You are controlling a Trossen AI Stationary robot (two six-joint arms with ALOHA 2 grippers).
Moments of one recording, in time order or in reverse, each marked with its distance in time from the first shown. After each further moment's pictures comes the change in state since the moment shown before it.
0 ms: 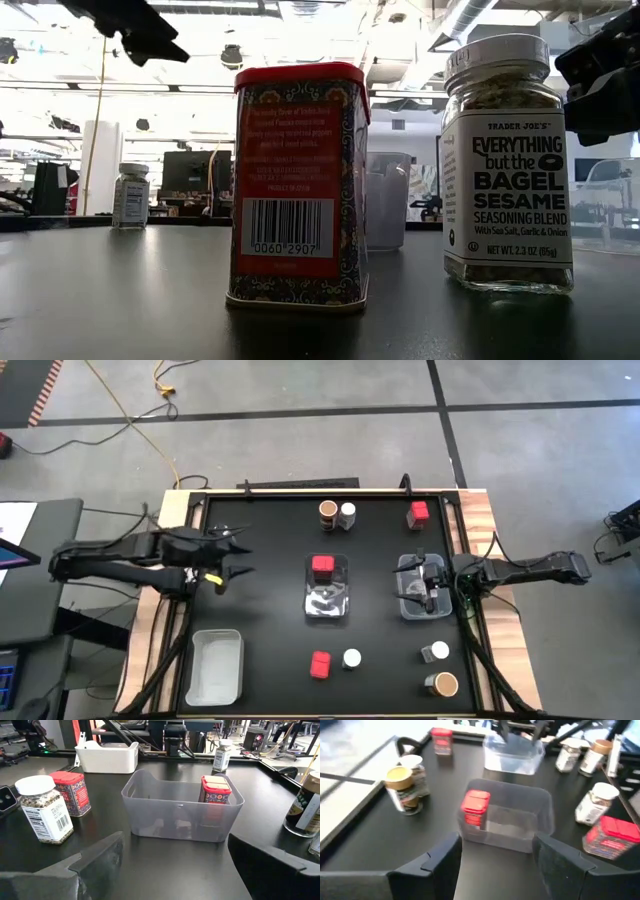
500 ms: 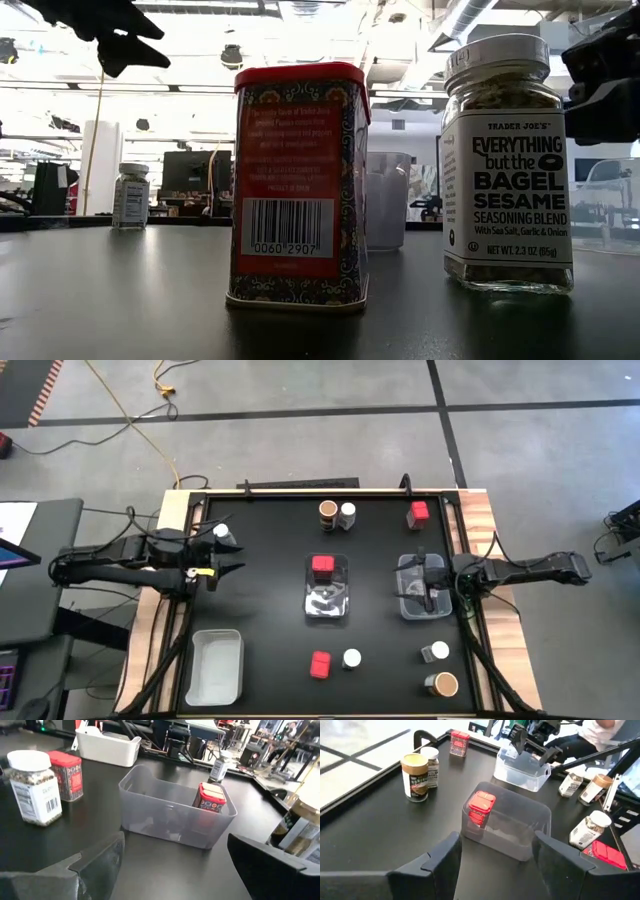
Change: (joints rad) left arm 0.000 -0.135 -0.059 -0.033 -0.043 -0.209; right arm -0.006 0.000 0.000 0.013 0.000 -0.150
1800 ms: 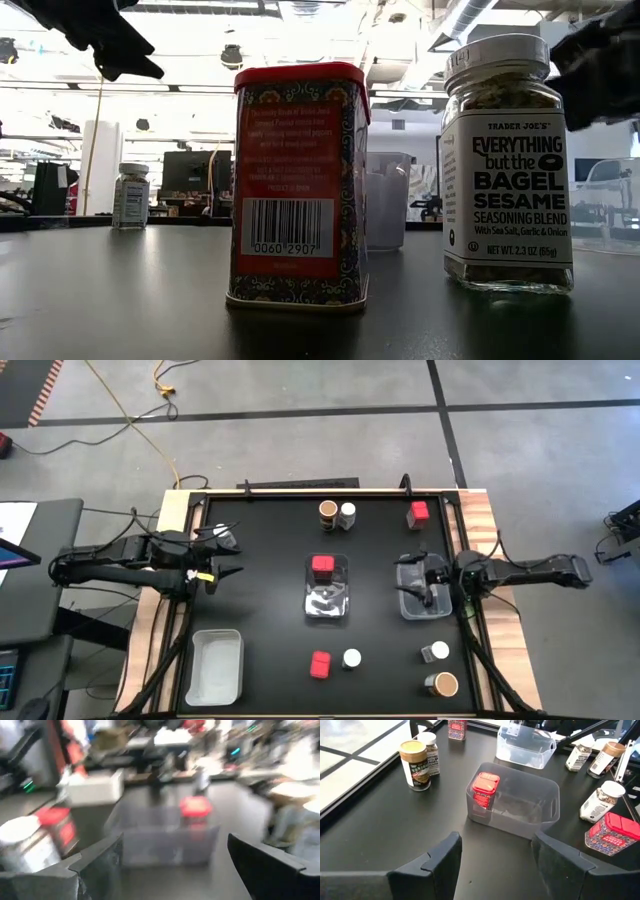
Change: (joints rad) left arm -0.001 0.004 0.000 -0.082 0.013 0.090; right arm -0.050 0.000 0.008 0.139 0.083 0.243
